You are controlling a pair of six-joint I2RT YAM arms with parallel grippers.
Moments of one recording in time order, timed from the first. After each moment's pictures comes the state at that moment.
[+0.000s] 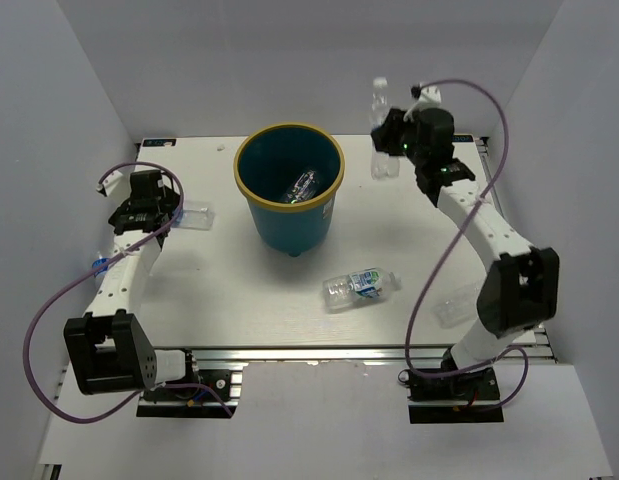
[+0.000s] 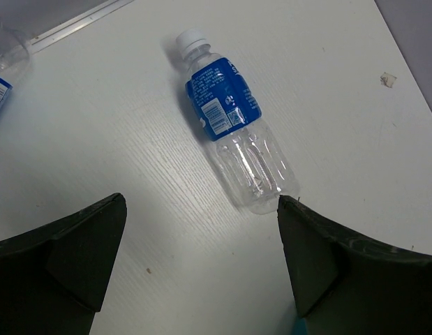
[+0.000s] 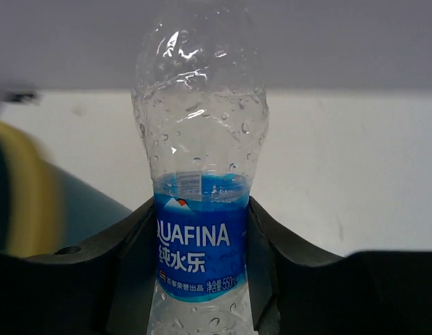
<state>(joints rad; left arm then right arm) 0.08 1.30 1.04 -0.42 -0.48 -0.77 0.28 1.69 1.40 -0.03 -0.04 0.29</state>
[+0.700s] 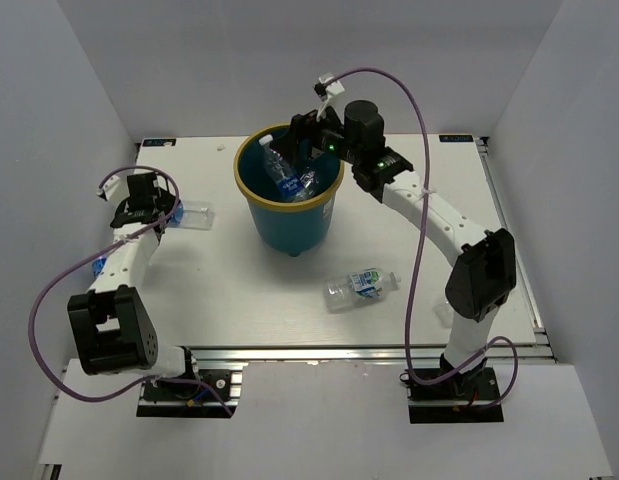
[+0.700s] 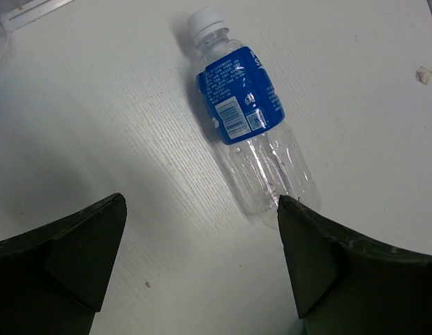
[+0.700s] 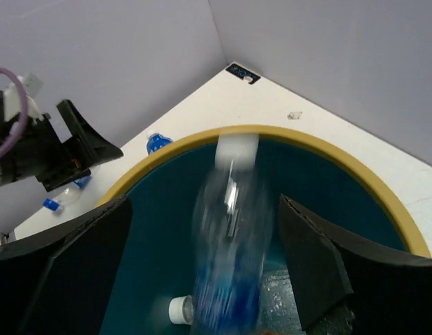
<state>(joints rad) 0.15 1.40 1.02 -0.36 -0.40 -0.78 0.63 1.84 1.75 0.04 -0.35 0.24</state>
